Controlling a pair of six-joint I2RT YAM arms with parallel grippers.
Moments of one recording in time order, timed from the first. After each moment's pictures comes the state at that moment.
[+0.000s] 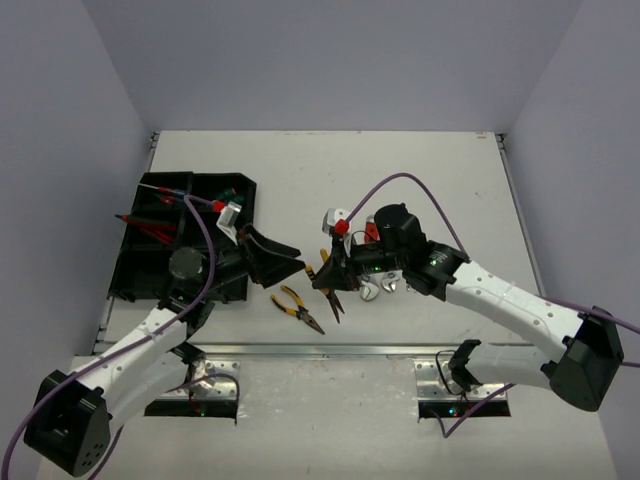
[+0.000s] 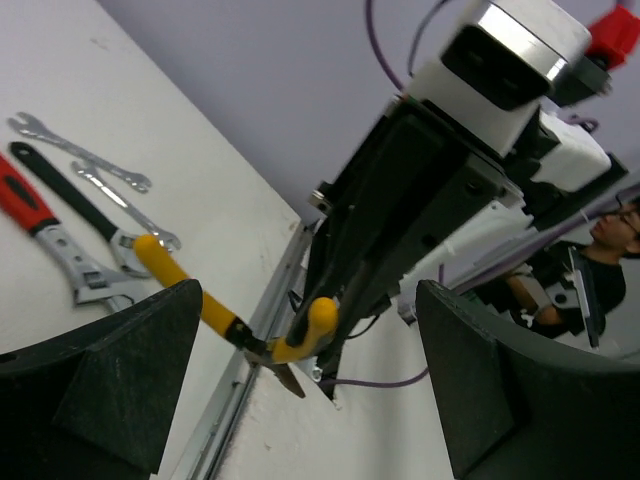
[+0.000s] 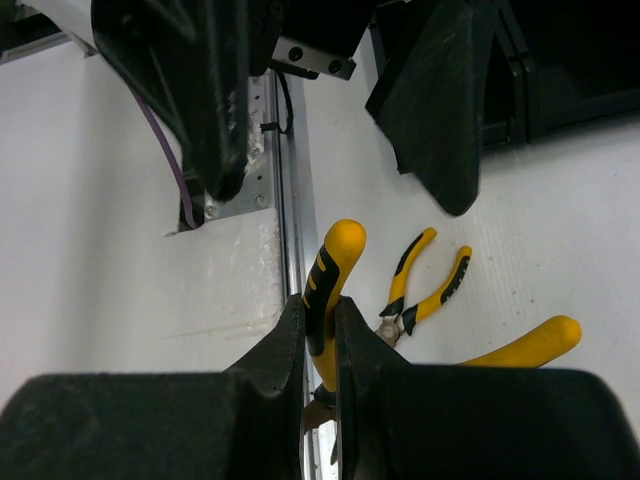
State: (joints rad) left arm -0.41 0.81 0.32 0.72 0.70 -0.96; right arm 0.82 1.17 0.85 -0.10 -0.67 -0.02
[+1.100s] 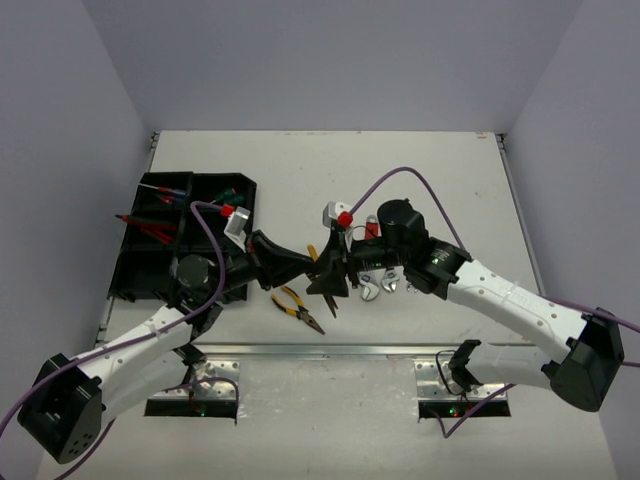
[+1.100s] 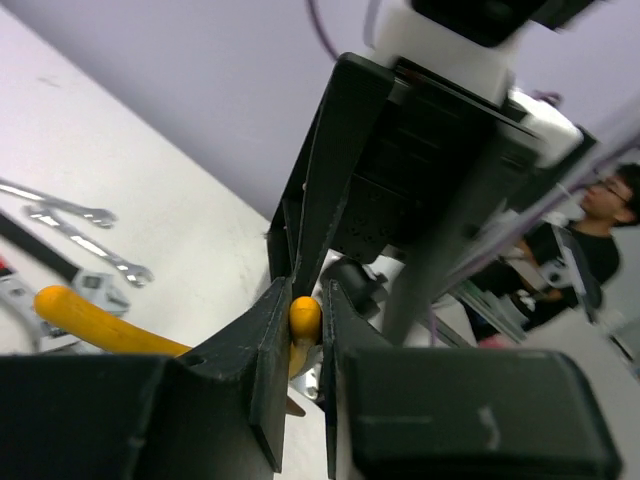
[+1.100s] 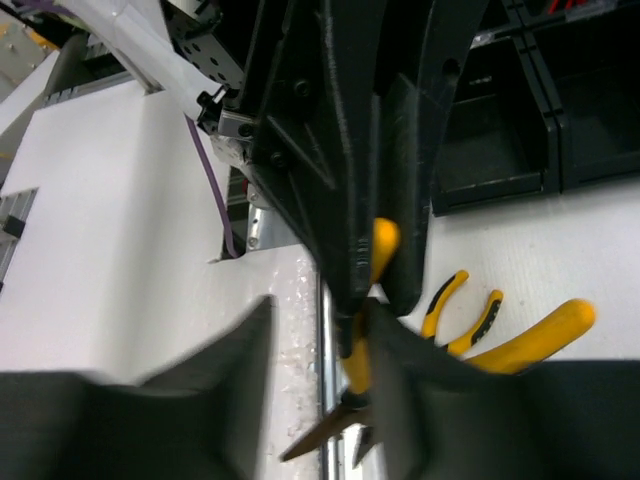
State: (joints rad) left arm -0.56 0.86 0.30 0.90 0.65 -0.93; right arm 0.81 1.17 0.89 -0.05 -0.75 0.06
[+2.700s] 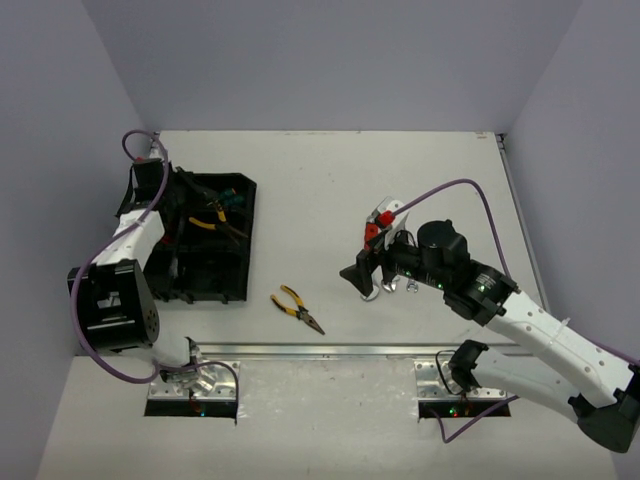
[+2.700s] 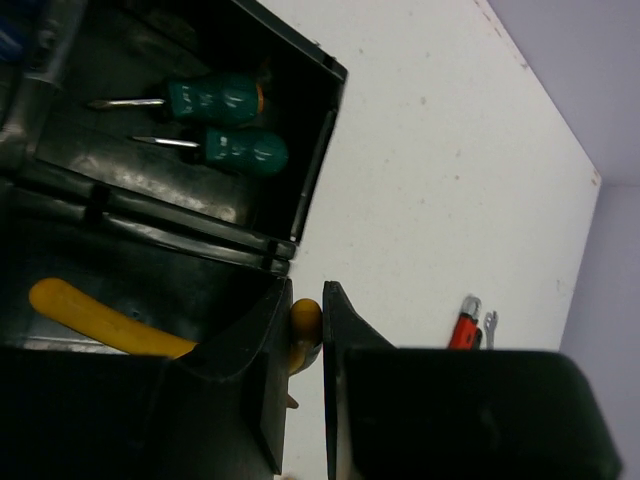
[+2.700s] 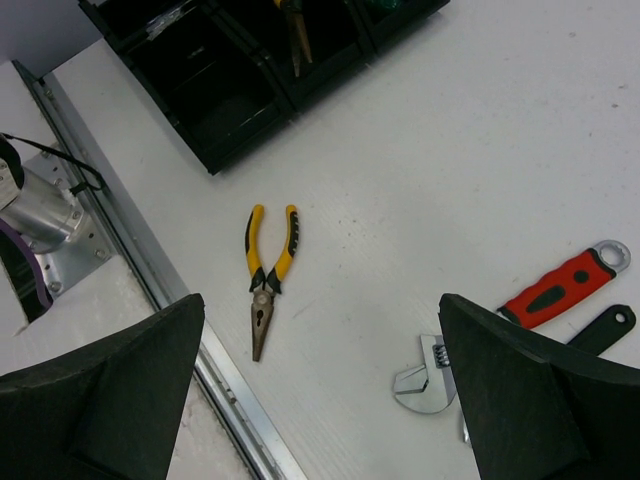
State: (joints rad) left arm 0.22 1.48 0.99 -0.15 0.36 -0.66; right arm 0.79 0.86 0.78 -0.27 -0.13 0.08
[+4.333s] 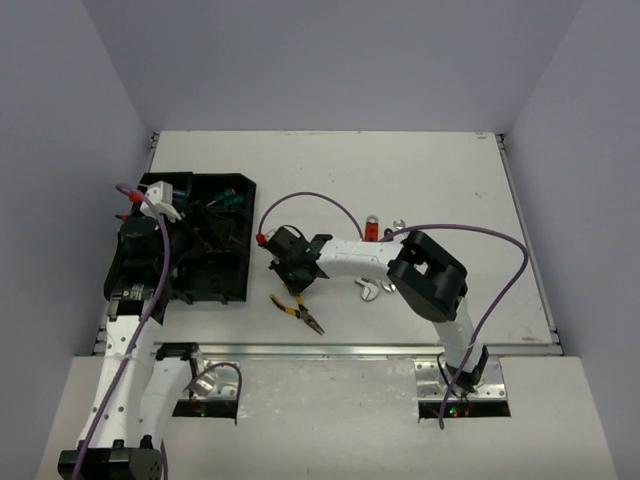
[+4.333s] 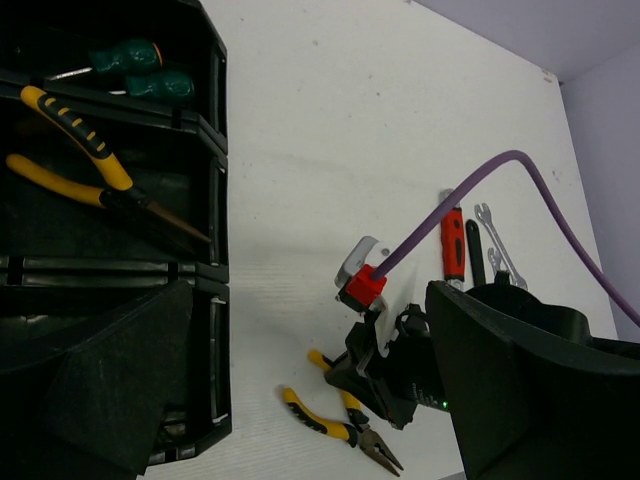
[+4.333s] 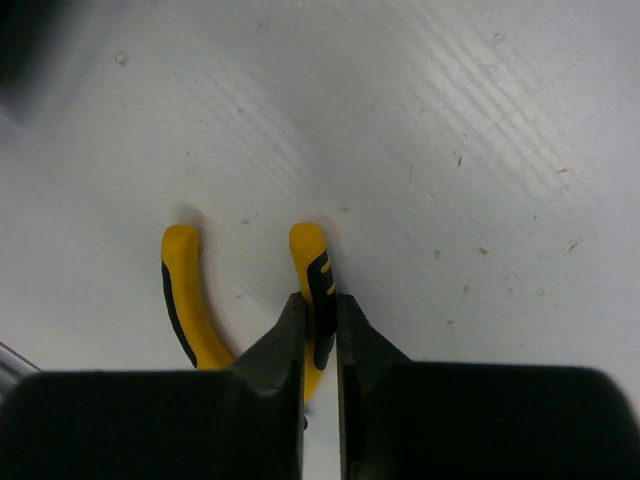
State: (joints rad) left arm 0.08 0.65 0.69 -0.39 0.31 -0.46; right arm 1.00 2.08 1.38 -0.41 0.03 0.26
